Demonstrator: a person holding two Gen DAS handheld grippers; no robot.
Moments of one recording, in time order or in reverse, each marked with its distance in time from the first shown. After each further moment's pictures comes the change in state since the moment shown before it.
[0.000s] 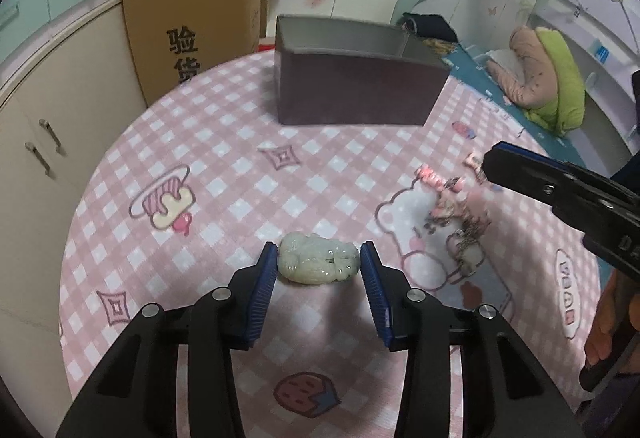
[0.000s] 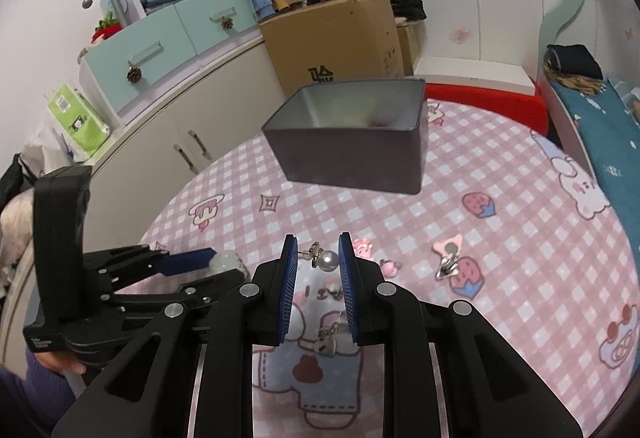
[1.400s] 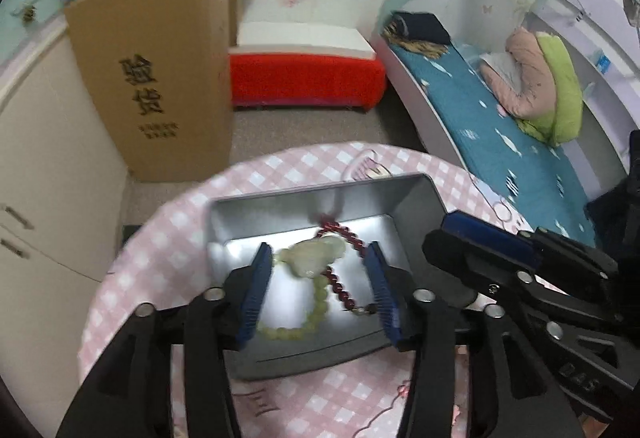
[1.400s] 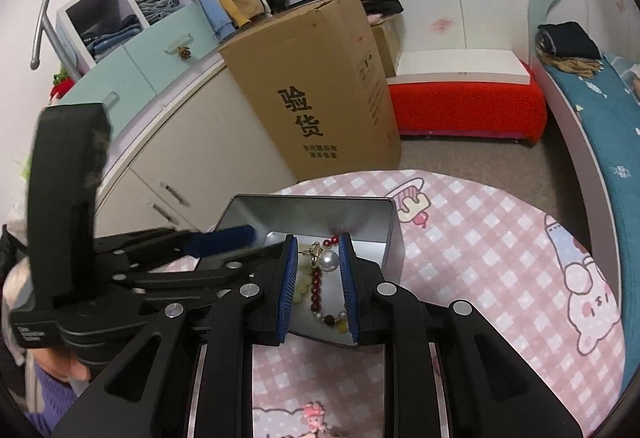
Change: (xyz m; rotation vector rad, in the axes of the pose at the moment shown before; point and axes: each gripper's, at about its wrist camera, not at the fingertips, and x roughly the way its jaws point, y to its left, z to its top) left arm 0.067 -0.009 0.177 0.021 0.058 -0.035; right arm 0.069 -0.055 0.117 0.131 0.035 0.014
